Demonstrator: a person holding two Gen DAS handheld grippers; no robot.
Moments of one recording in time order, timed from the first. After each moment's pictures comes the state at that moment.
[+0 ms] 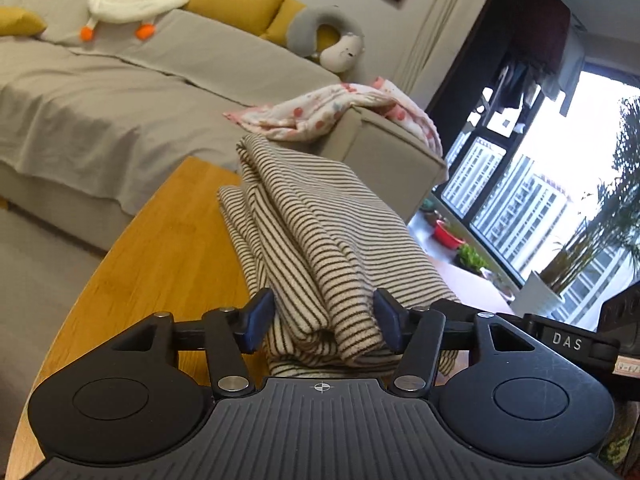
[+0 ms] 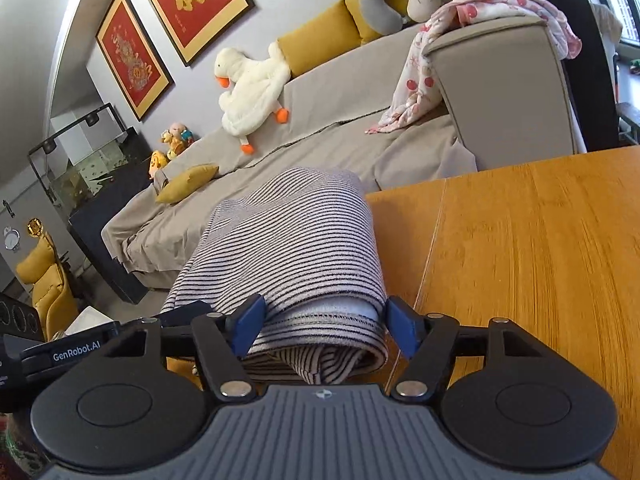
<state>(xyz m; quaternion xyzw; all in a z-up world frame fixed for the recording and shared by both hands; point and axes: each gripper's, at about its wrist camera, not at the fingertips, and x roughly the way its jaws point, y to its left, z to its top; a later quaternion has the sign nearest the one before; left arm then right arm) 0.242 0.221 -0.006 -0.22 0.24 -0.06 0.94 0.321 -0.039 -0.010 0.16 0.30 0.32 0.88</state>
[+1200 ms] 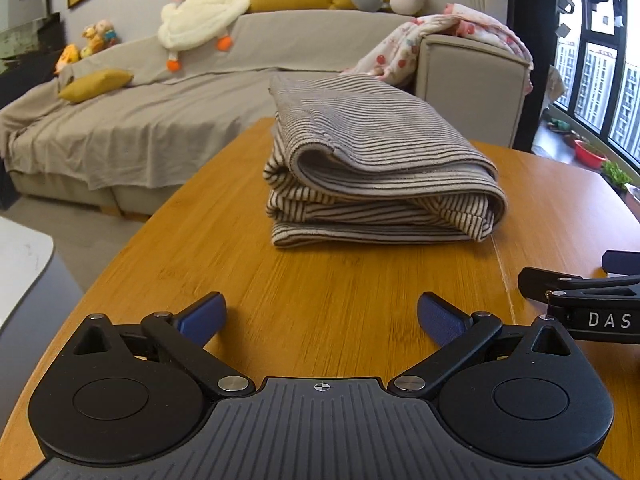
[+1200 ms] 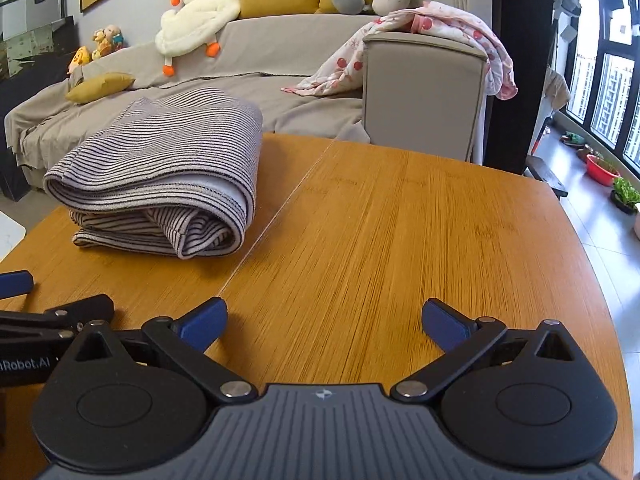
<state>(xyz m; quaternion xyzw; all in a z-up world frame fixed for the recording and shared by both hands) 0.205 0.099 -0.006 -0.05 0.33 0.15 0.93 0.276 -0.065 -0.014 -0.06 0.33 0.18 0.92</state>
